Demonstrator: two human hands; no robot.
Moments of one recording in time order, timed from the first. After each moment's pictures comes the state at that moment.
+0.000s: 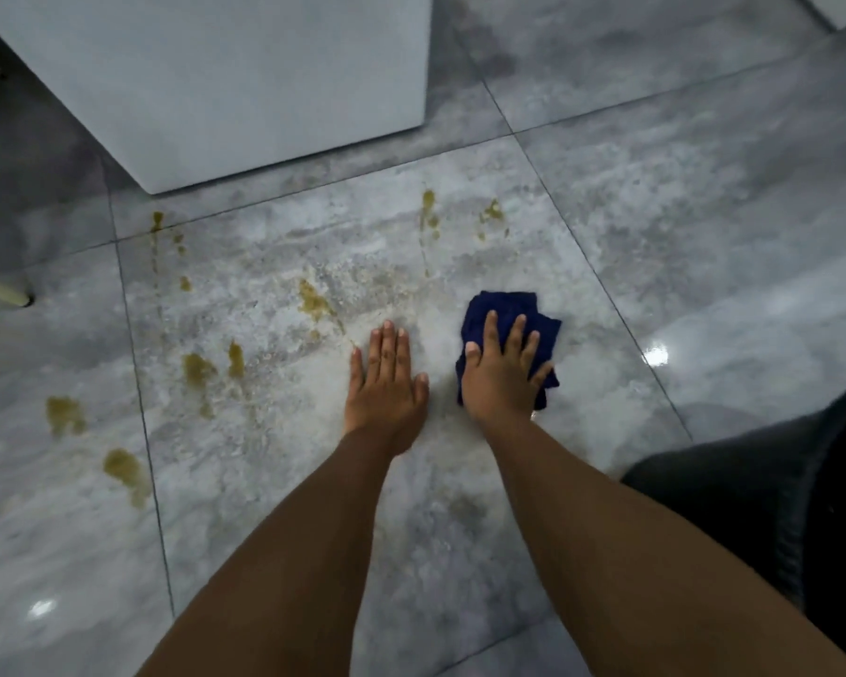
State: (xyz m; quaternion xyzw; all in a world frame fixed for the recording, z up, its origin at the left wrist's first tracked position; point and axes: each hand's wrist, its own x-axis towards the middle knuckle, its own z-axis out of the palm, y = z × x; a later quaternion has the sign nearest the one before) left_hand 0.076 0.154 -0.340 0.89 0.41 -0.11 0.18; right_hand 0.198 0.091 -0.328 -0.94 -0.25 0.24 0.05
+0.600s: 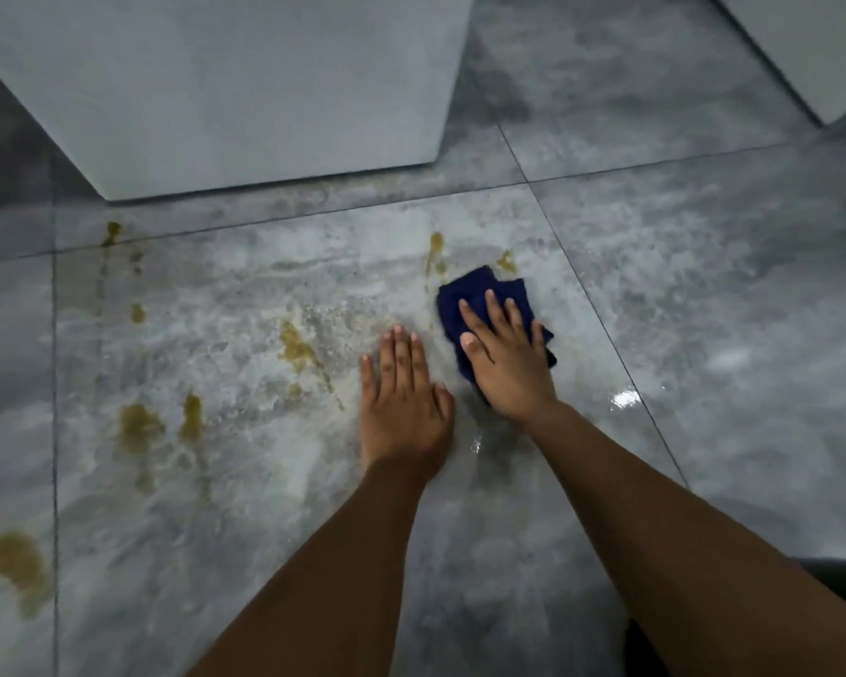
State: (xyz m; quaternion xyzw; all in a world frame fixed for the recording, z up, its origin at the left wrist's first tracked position) left_hand 0.139 0.184 -0.367 0.88 0.46 0.04 0.15; right_hand 0.287 0.157 -0.346 -0.86 -0.49 0.16 0.03
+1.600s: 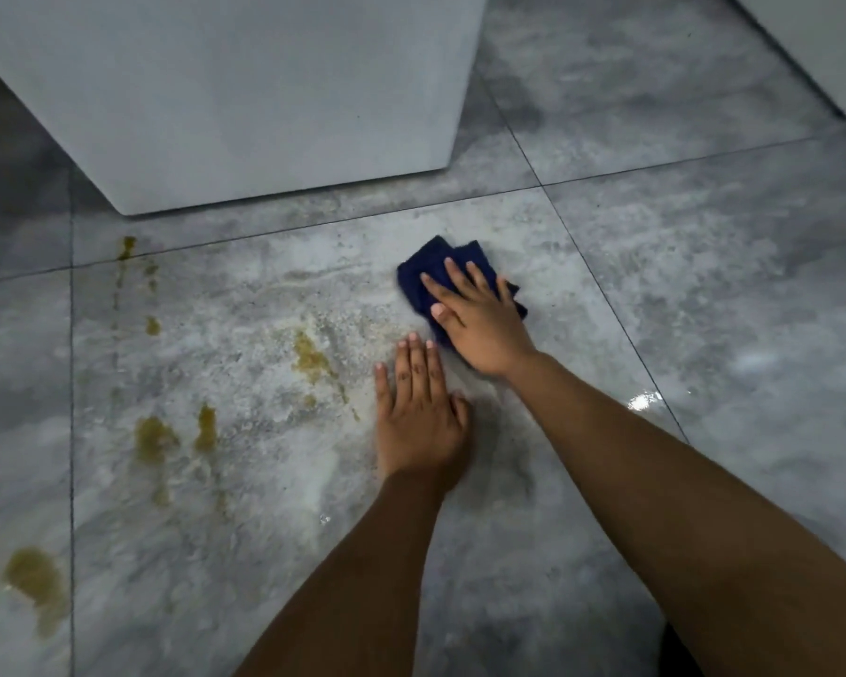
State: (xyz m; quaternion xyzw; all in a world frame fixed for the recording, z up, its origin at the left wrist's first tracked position) left_hand 0.140 0.186 -0.368 0.87 0.46 0.04 0.16; right_hand 0.290 0.226 -0.345 -0.80 -0.59 0.14 0.02
